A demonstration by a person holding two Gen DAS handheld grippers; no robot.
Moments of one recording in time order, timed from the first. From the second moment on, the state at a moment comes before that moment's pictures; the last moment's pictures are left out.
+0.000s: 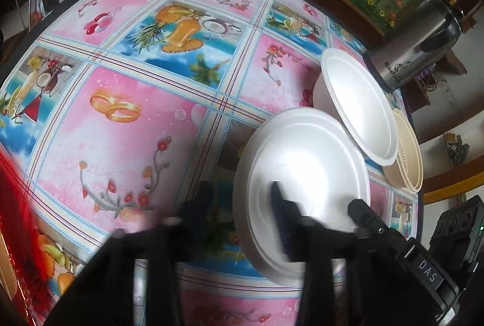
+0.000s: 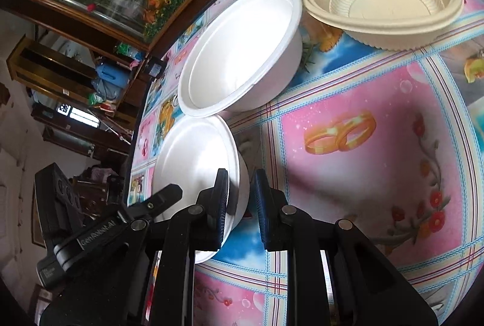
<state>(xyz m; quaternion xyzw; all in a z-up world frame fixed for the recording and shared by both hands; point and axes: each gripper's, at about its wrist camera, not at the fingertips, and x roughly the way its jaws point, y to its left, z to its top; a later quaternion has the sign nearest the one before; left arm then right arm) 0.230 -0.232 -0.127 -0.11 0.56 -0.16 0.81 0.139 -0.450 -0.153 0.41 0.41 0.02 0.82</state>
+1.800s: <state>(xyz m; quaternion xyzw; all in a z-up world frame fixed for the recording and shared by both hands) 0.084 -0.039 -0.052 -0.10 0.45 -0.17 0.87 0.034 -0.249 -0.054 0.27 0.38 0.12 0.87</state>
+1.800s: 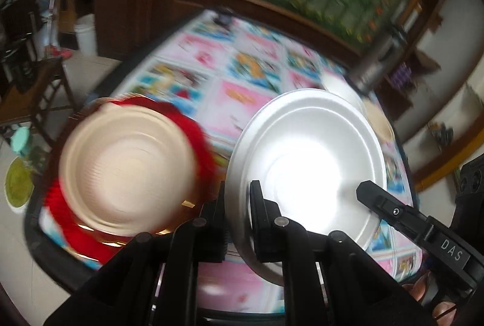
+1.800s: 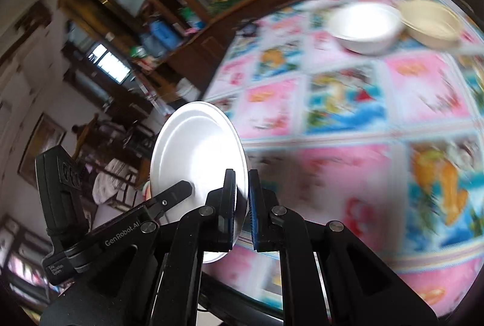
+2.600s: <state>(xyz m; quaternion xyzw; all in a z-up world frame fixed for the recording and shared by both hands) 0.139 0.074 -0.108 -0.15 0.50 -0.05 0.85 0.124 -0.113 -0.103 0.18 0.44 0.15 0.87</state>
